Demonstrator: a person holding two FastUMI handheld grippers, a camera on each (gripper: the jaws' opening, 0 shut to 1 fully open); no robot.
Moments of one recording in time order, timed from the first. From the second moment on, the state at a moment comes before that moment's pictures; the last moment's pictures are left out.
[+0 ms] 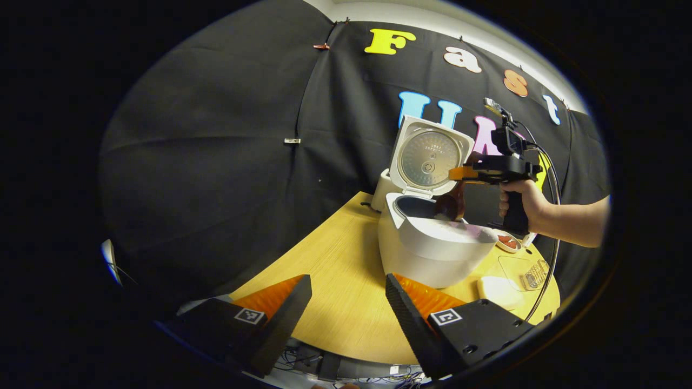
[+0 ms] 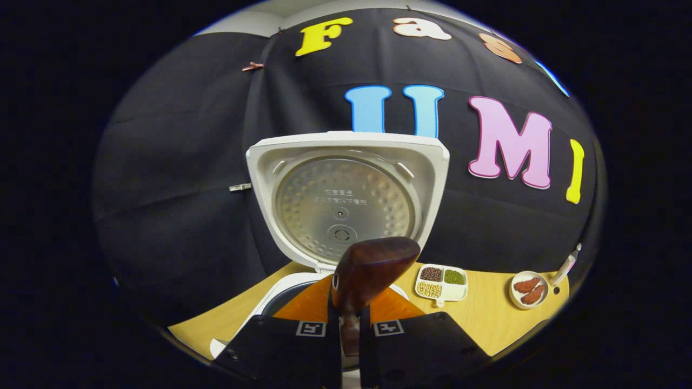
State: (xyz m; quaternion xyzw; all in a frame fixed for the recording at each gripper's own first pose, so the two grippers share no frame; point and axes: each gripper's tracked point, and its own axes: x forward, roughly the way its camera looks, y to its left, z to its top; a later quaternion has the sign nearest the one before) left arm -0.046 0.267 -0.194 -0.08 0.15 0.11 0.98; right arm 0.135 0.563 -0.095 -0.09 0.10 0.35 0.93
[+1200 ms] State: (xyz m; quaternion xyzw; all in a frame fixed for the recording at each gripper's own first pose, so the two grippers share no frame) left arm -0.013 0.198 -0.138 -0.07 0.10 0.07 0.99; right arm 0.154 0.482 -0.030 0.02 0.13 0.32 0.94
